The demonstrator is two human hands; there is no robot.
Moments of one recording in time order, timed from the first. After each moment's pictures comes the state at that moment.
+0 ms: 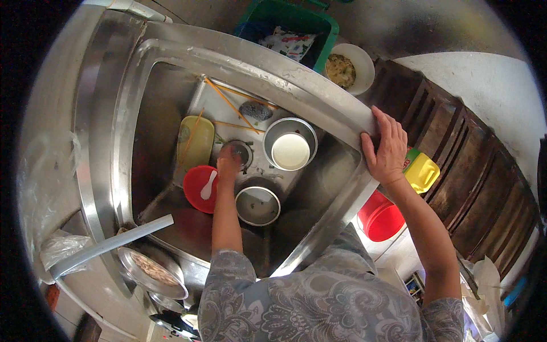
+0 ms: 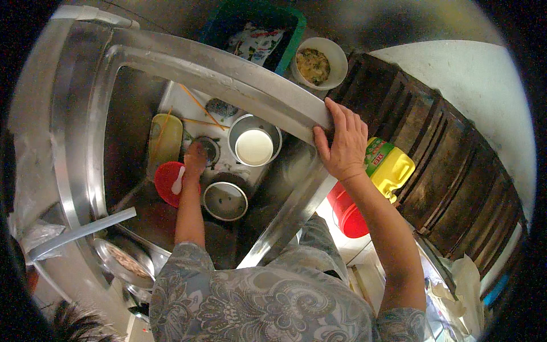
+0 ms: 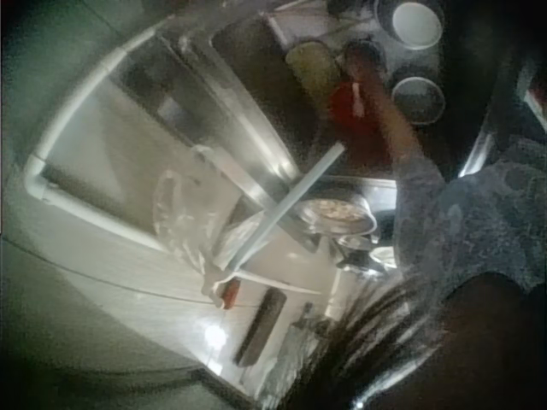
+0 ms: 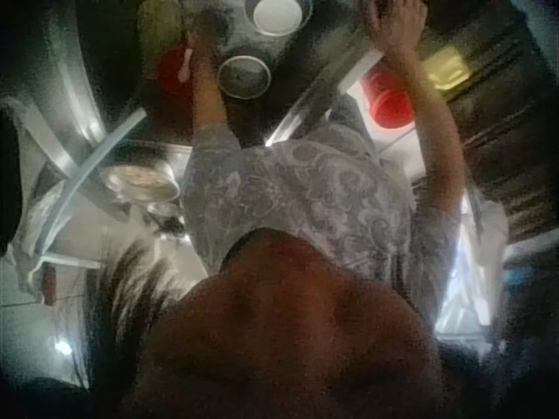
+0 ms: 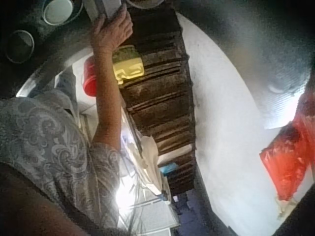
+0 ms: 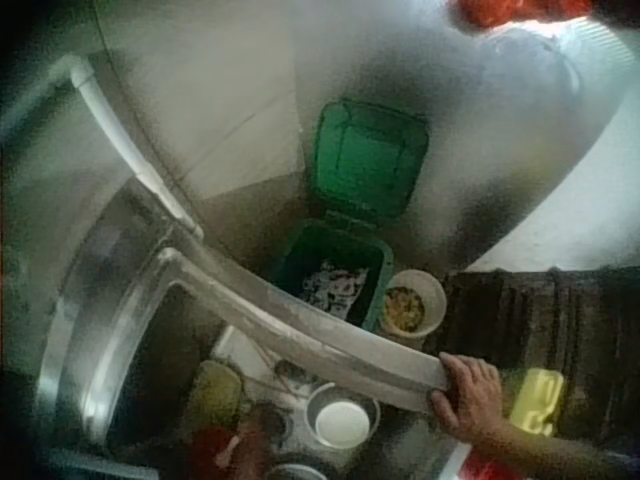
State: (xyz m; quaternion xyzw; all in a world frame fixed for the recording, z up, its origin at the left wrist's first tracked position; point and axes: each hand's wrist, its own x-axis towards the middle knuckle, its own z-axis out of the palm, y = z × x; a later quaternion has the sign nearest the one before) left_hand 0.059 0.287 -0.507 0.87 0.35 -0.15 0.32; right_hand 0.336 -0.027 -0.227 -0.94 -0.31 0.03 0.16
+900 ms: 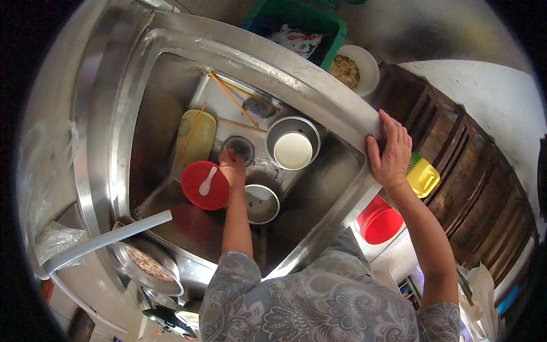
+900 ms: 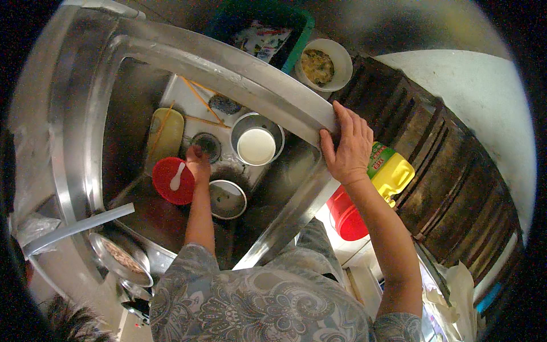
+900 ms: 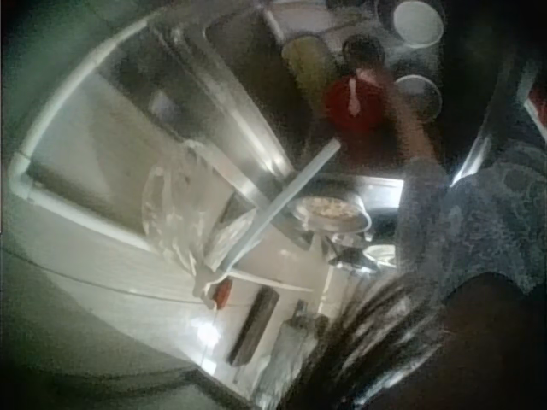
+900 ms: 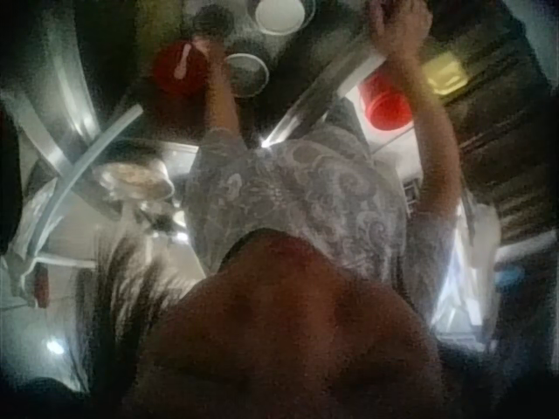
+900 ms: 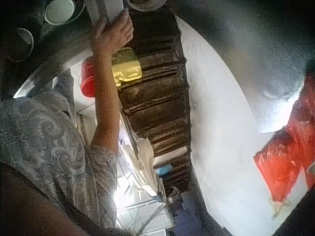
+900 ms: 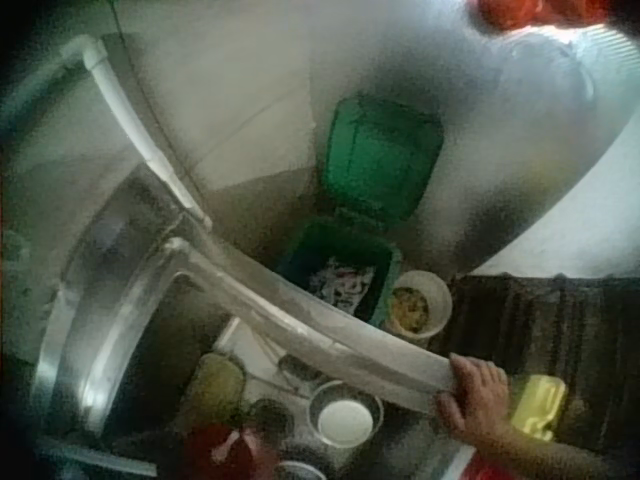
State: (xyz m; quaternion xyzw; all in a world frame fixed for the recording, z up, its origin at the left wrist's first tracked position) left_hand 0.048 0.245 -0.515 0.78 0.50 0.07 0.38; right_hand 0.335 -0.027 -0.230 -0.94 -0.31 0.03 0.15
